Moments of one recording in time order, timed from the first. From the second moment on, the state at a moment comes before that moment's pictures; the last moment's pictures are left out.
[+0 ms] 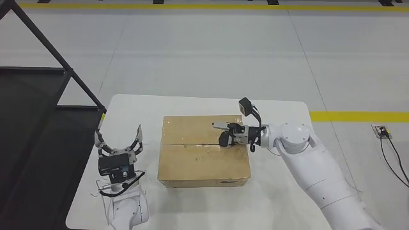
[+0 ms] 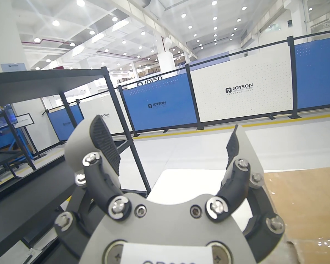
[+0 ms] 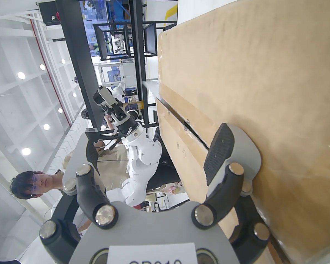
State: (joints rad) left arm 1.27 -1.36 -1.39 -1.55 1.61 0.53 0.55; right arm -0.50 -1.30 1.00 -0.92 0.30 -0.09 1.07
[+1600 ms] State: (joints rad) left arm 1.35 -1.24 -1.88 -1.59 0.31 -0.43 -0.83; right arm -0.43 -1.32 0.98 -0.81 0.32 -0.12 1.13
